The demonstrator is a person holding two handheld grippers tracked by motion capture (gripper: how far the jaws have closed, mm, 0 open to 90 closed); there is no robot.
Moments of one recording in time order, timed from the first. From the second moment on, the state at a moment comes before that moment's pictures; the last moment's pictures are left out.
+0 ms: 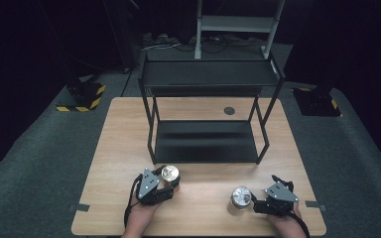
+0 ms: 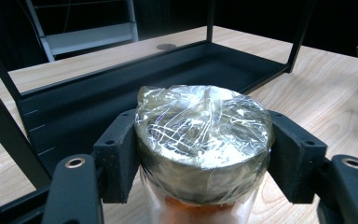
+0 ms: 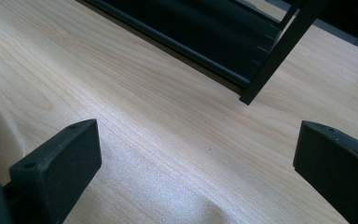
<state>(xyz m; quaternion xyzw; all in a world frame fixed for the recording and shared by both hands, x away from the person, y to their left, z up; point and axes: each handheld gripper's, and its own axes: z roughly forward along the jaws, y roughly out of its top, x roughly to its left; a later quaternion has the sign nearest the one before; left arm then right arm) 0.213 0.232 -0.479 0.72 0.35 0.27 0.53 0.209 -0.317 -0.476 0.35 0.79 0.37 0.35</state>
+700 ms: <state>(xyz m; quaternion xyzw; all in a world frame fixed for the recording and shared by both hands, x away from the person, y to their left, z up) 0.206 0.239 -0.436 0.70 0.34 0.29 0.56 0.211 -0.319 -0.474 0.35 0.79 0.37 0.34</state>
